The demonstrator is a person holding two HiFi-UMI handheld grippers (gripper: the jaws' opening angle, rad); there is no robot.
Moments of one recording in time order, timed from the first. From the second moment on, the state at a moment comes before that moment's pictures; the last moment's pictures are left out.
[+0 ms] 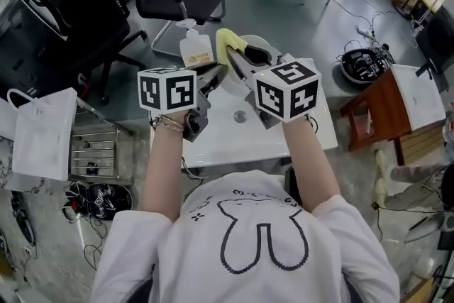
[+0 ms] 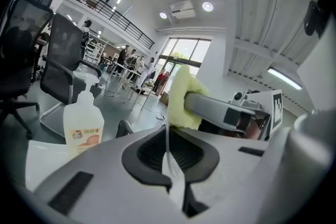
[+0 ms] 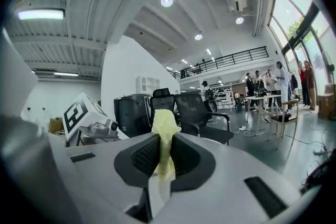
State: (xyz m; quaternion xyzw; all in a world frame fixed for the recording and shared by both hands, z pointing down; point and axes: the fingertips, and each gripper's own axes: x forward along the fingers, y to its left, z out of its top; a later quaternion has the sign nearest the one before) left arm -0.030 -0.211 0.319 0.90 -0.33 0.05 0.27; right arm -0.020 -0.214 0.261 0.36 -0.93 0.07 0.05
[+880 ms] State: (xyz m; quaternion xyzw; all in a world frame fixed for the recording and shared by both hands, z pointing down) left arm -0.042 -0.212 0.309 0.91 -0.33 0.04 0.26; right arm 0.066 -0.258 0.279 0.51 -0.85 0.05 0.07
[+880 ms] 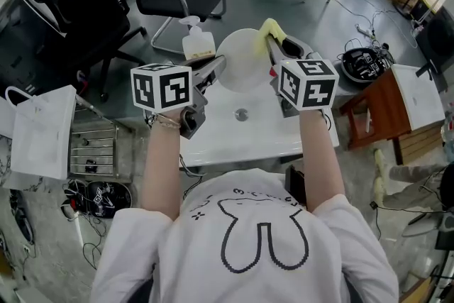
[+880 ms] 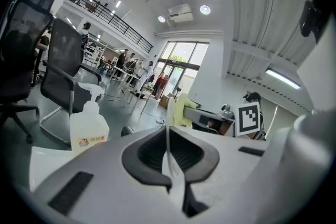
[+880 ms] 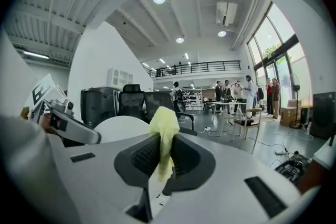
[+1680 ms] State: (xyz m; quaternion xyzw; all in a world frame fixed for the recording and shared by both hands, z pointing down) left arm -0.044 -0.218 0.311 0.90 -0.34 0.03 0.26; right arm 0.004 -0.203 0.284 0.41 -0.91 0.07 0.06
